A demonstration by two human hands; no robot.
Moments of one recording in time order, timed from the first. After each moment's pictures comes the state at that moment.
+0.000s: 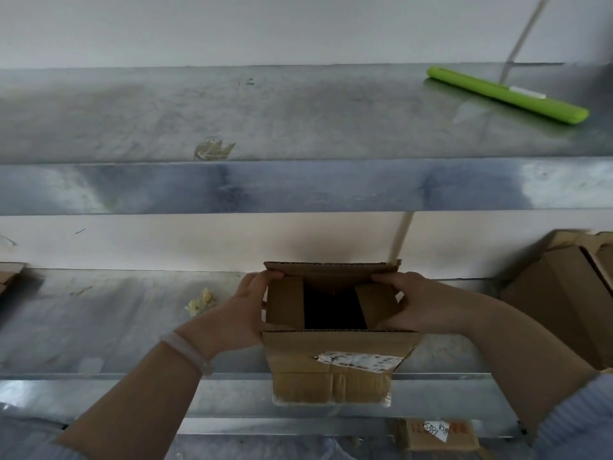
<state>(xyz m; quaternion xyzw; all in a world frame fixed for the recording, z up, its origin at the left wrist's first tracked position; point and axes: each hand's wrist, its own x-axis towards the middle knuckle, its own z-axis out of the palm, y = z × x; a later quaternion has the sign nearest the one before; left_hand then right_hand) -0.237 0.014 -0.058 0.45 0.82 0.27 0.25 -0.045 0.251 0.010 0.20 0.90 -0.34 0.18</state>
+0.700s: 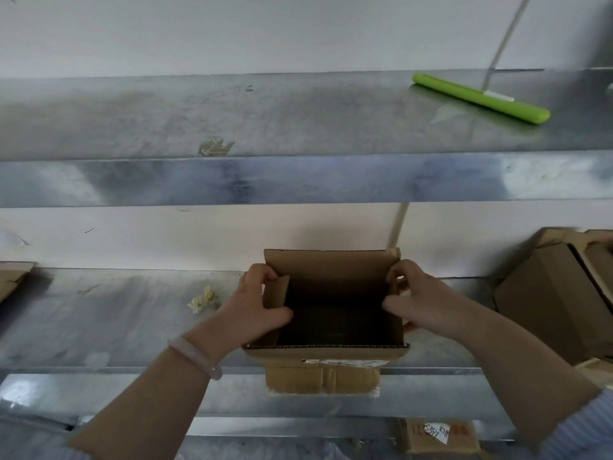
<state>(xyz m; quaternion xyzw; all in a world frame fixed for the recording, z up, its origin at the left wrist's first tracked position) -0.198 0.018 -0.027 0.30 0.83 0.39 0.27 -0.024 0.236 0.013 0.31 0.84 -0.44 0.08</state>
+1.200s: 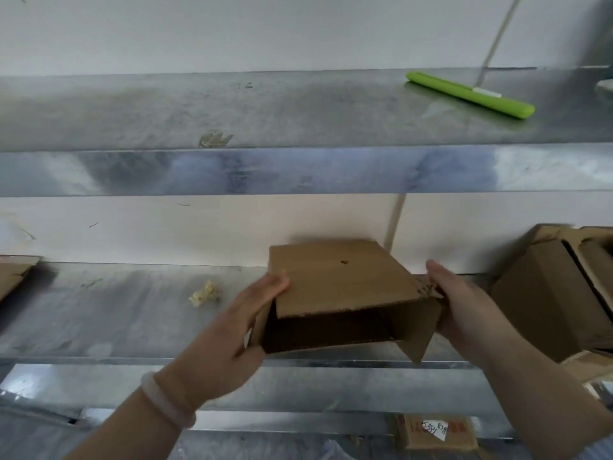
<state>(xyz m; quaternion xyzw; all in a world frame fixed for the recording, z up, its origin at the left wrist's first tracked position) -0.162 -0.035 -0.020 0.55 0.72 0.40 0.13 0.013 0.238 -0.003 0.36 0.58 -0.72 -0.12</state>
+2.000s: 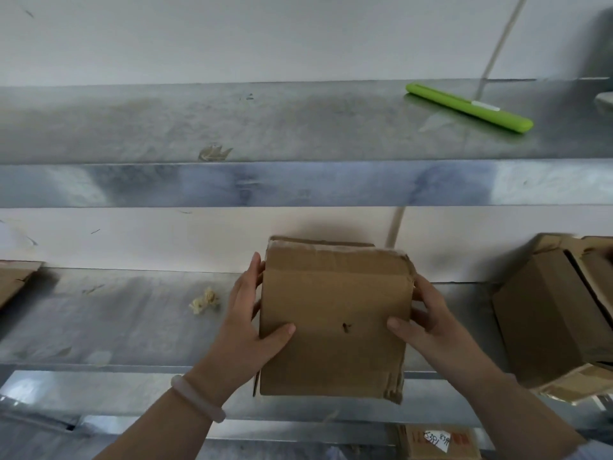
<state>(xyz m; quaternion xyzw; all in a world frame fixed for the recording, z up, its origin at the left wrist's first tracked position) -0.165 0.000 -0.045 0.37 0.75 0.53 0.11 0.017 0.228 -0.036 0.23 0.72 -0.64 -0.14</state>
